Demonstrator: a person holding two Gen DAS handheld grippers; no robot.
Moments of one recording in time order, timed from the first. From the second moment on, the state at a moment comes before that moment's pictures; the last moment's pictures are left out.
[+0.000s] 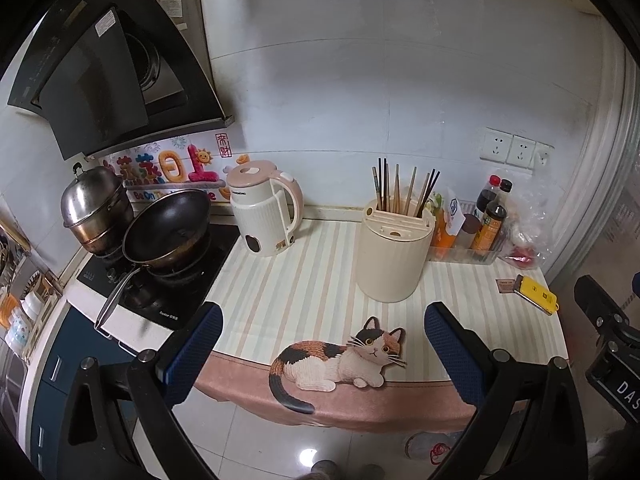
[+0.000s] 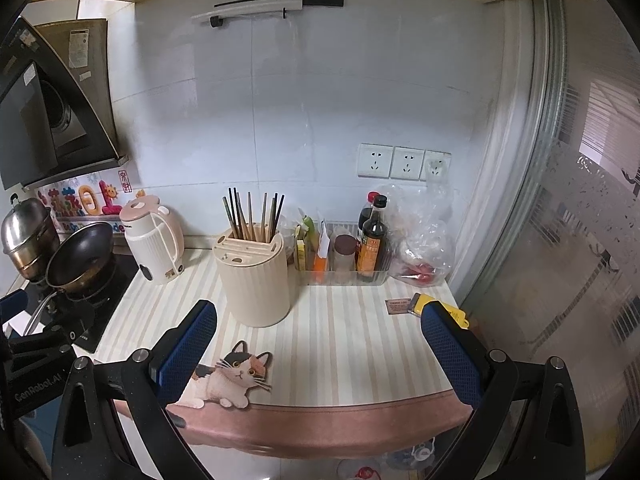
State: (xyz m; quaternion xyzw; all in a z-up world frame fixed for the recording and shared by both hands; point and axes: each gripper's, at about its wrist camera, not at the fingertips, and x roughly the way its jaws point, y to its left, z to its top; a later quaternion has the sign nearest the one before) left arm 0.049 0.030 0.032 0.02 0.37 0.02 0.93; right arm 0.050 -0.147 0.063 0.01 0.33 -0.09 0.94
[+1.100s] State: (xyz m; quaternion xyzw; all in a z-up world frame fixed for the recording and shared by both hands) left arm 0.057 0.029 0.038 0.02 0.37 0.03 0.93; right arm 0.055 -0.148 0.061 0.01 0.33 -0.09 0.94
